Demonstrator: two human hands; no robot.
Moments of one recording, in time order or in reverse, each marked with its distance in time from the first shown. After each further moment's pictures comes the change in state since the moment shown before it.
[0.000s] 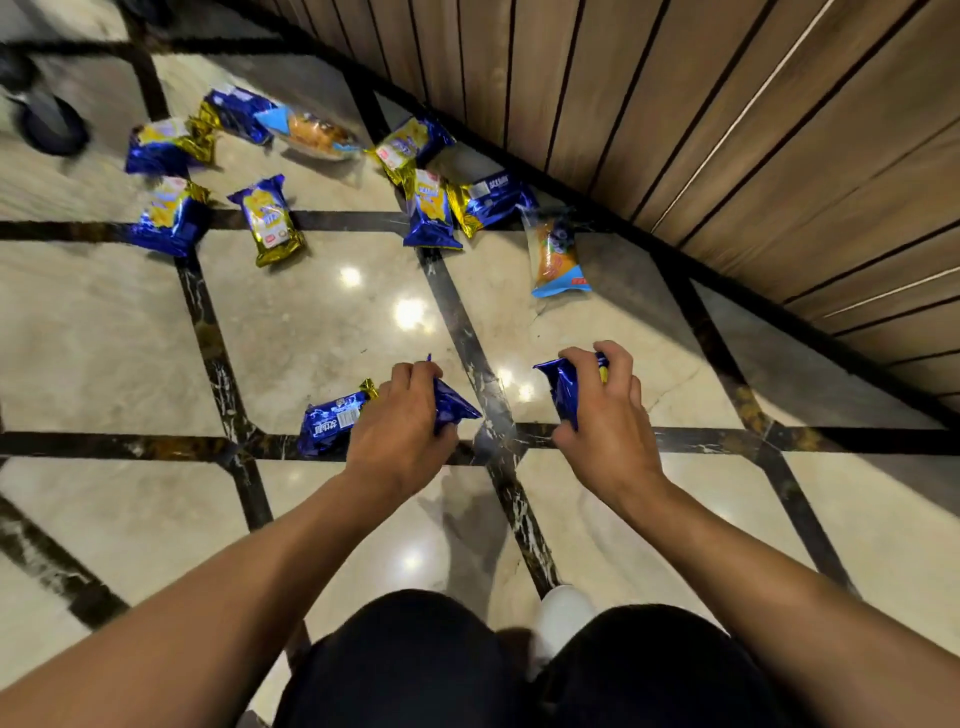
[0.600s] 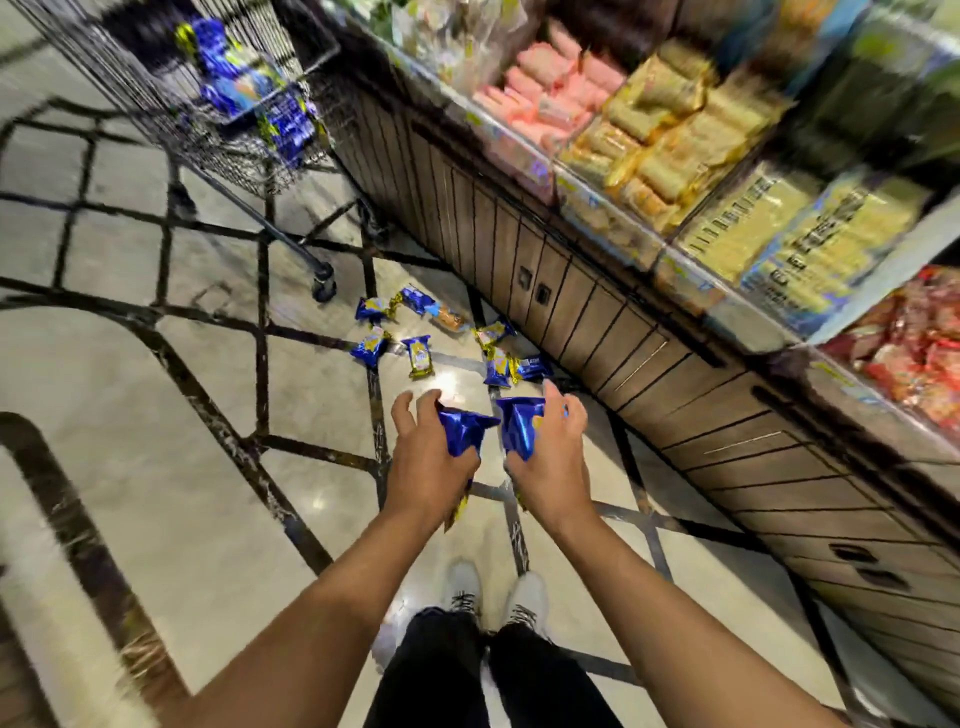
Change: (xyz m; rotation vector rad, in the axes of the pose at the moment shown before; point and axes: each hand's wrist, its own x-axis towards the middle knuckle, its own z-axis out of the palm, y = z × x) left_hand -0.289 0.188 -0.485 -0.463 0.309 -0.314; right_hand -0.234 -0.337 -0.426 0.245 -0.013 -0.093
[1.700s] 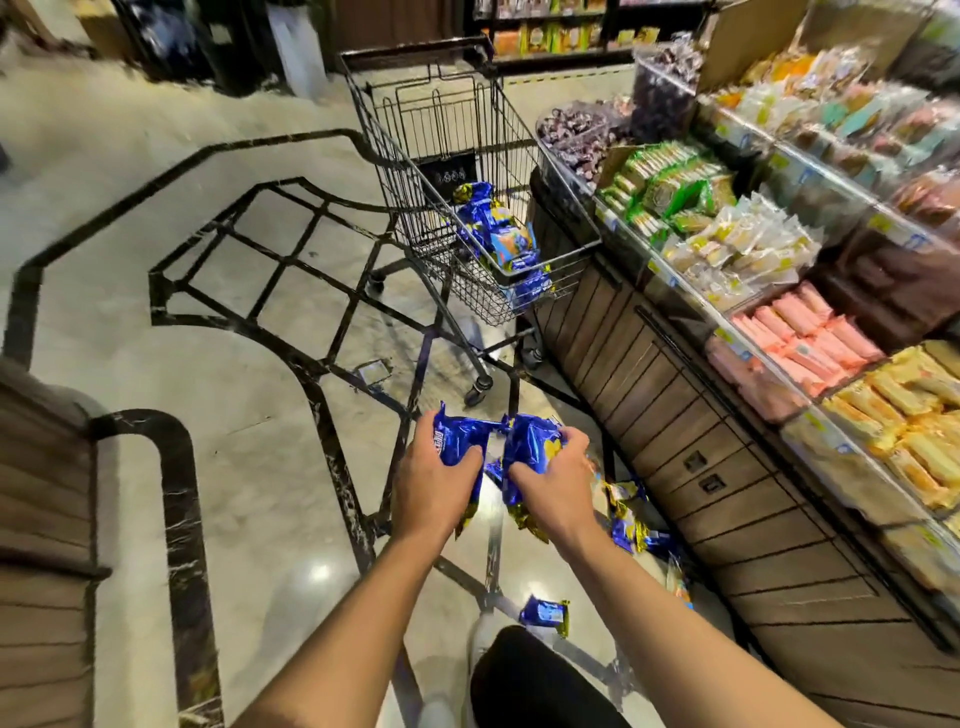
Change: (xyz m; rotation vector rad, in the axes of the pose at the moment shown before) left_hand 0.107 -0.198 -0.355 -0.434 0.390 -0.266; right_hand 0.030 -0.392 0.203 0.258 -0.145 -0.058
